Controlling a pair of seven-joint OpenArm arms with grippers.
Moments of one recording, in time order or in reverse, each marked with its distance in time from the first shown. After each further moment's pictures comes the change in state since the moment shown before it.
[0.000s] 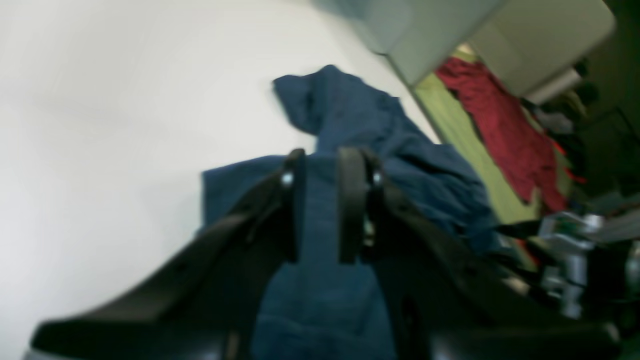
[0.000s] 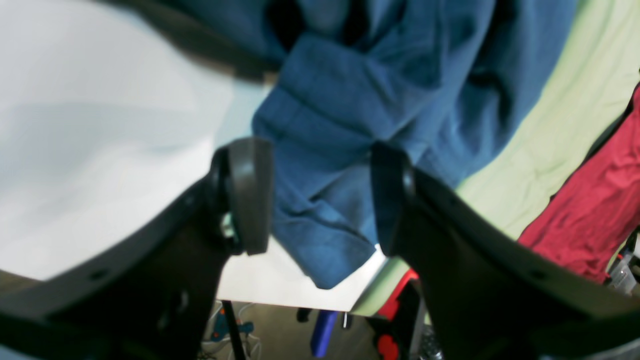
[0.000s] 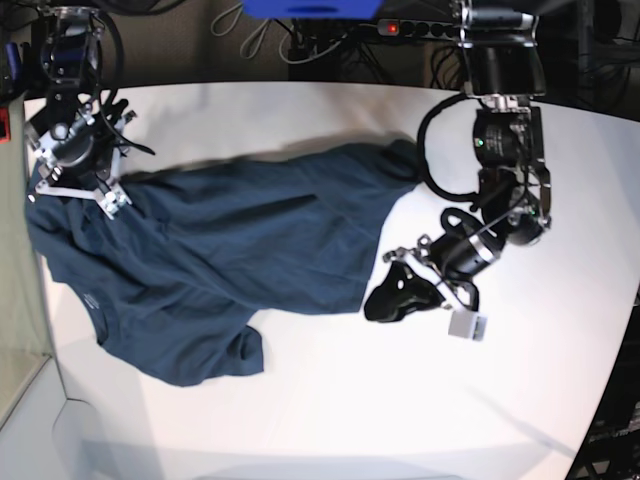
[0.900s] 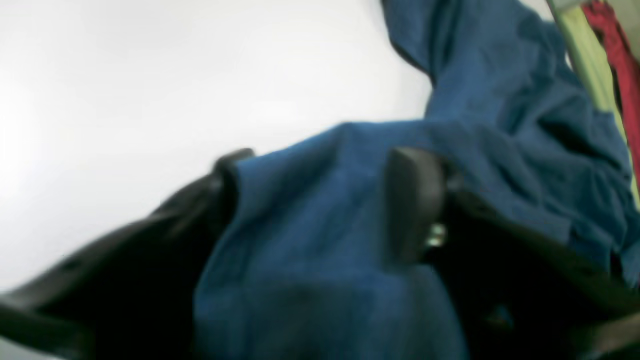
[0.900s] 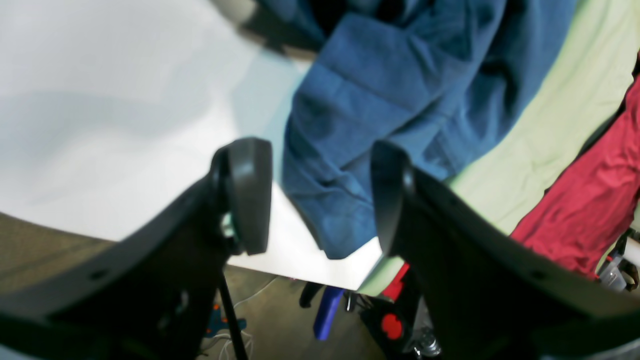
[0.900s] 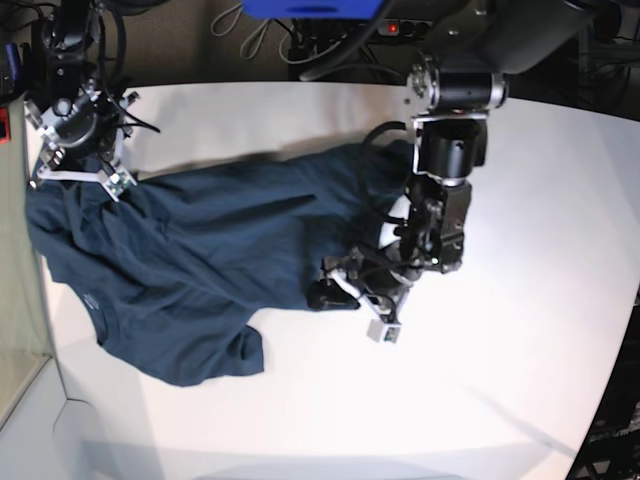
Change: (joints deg) left arm -18.4 9.4 -0.2 -45.4 32.0 -0.3 -18.7; right arm -5.2 -0.2 -0.4 5.9 0.0 -0.1 -0.2
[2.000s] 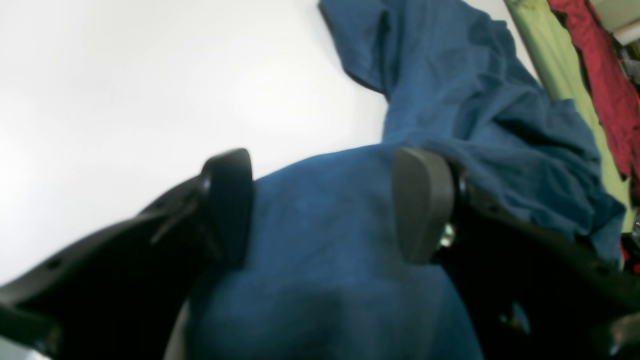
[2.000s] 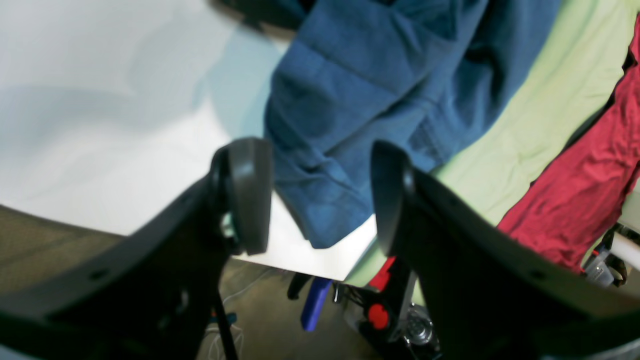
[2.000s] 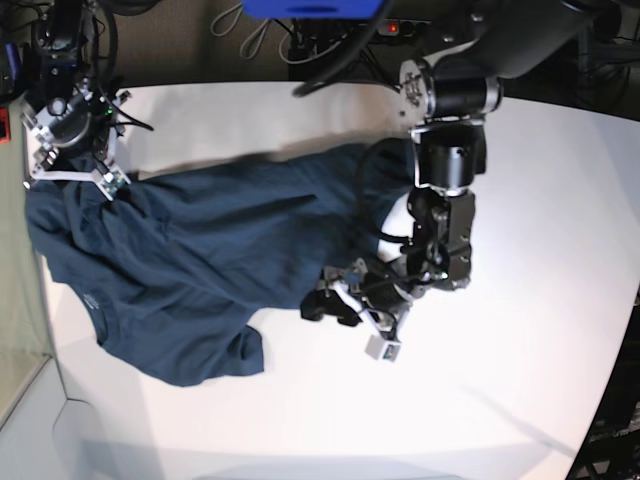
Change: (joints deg) left arm -1.6 1.0 -5.3 5.4 1.5 -7.4 5.6; right arm -0.6 1.8 0.2 0.3 0.0 0.0 -0.2
